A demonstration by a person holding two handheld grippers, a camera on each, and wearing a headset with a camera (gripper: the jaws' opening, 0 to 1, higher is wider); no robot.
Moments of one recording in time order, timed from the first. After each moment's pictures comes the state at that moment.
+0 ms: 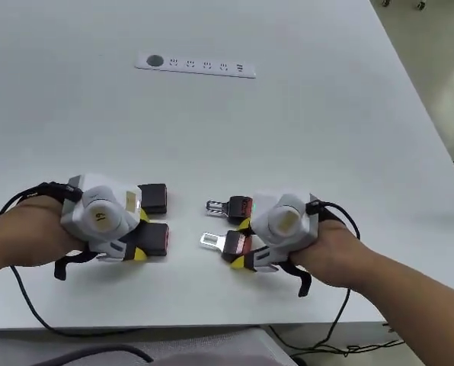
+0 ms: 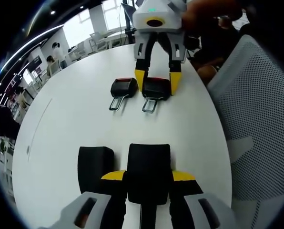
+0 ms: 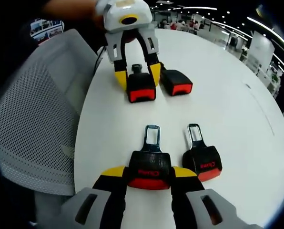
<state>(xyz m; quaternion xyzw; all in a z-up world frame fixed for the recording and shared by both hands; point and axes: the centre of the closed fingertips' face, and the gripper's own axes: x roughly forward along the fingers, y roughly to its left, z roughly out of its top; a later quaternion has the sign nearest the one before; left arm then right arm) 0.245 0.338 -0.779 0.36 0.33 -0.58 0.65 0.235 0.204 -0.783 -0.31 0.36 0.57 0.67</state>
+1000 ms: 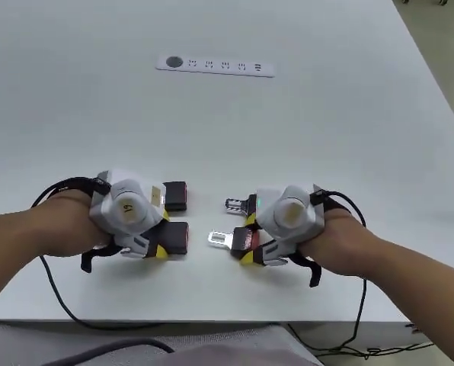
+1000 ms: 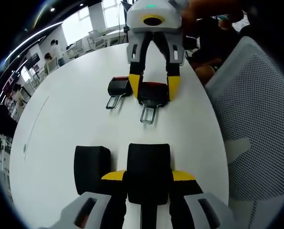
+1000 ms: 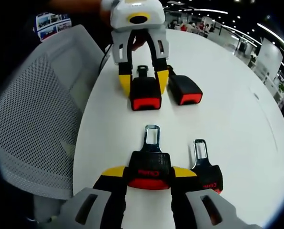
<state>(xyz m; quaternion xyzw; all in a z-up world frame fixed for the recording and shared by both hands) 0.240 0.337 -0.780 0.35 0.35 -0.58 0.64 0.233 0.231 -0.781 -0.32 0.35 0.59 0.65</state>
